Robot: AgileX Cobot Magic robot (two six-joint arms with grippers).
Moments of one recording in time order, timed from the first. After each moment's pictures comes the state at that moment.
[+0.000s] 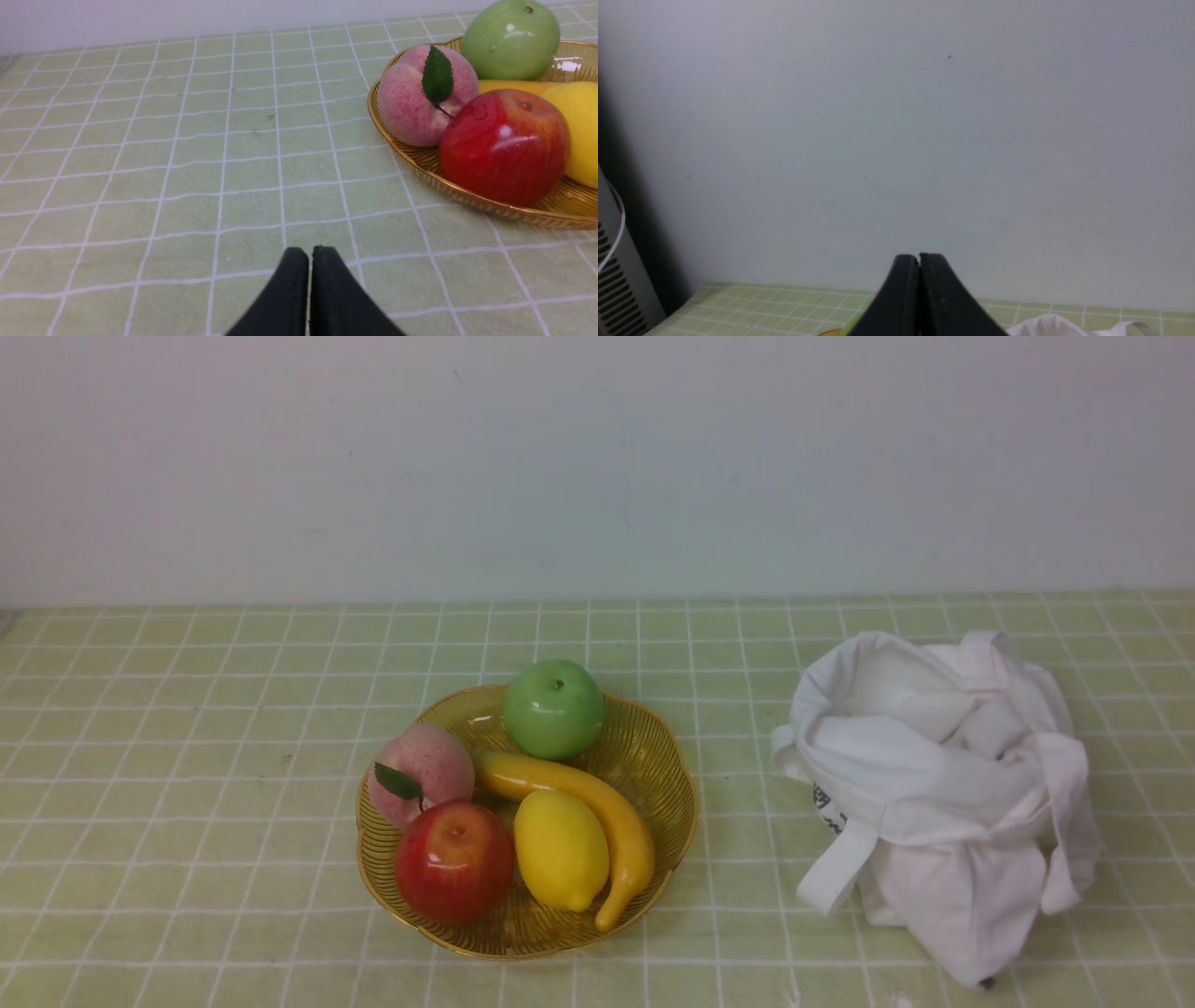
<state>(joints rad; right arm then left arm) 0.51 0.05 -0.42 -0.33 0.41 0.51 -0.08 -0.01 0.03 0.01 0.39 0.03</state>
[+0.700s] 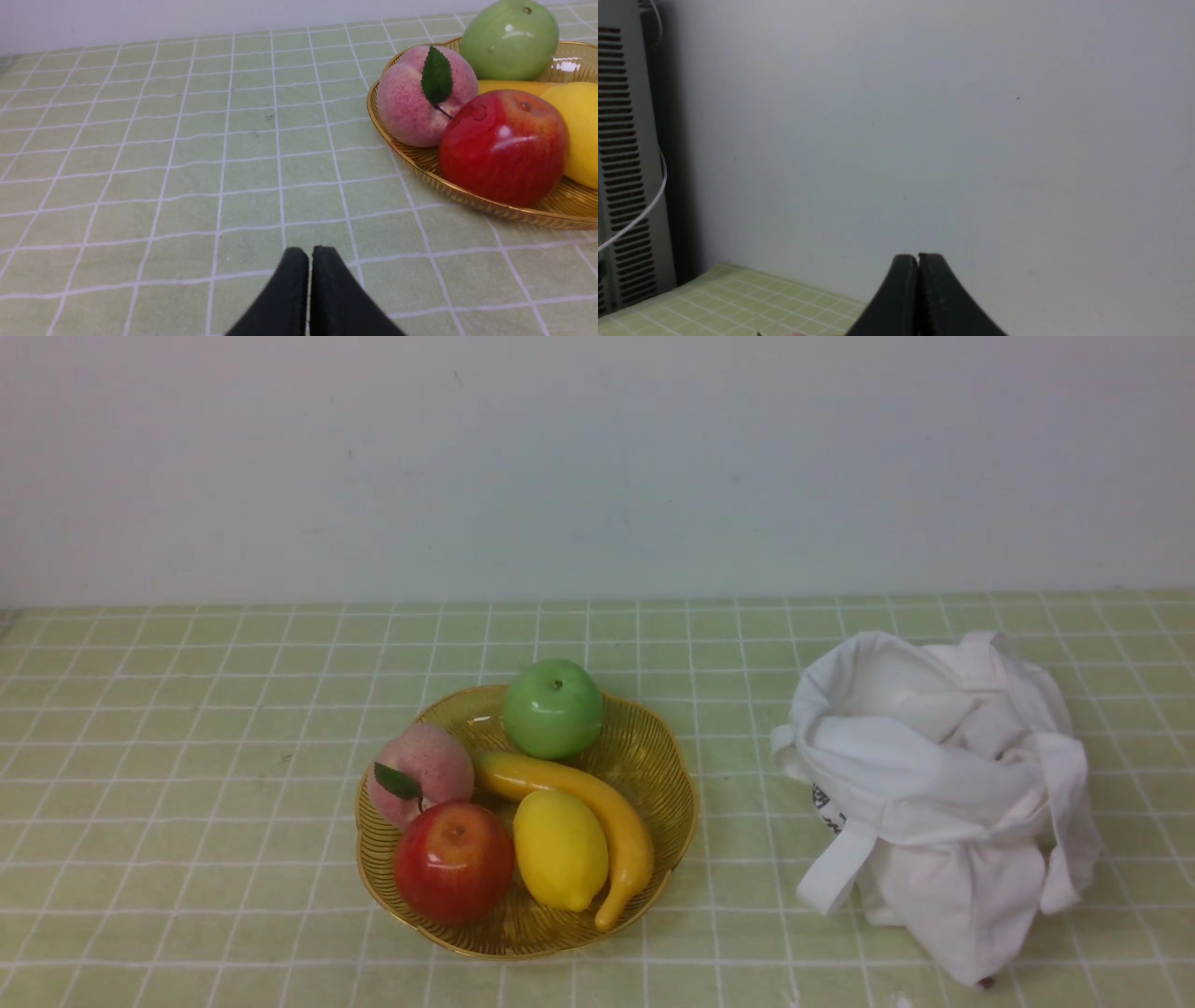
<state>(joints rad) 0.48 0.04 -0.37 0.07 0.29 -0.05 -0.08 -0.01 0.03 0.01 0.39 0.03</state>
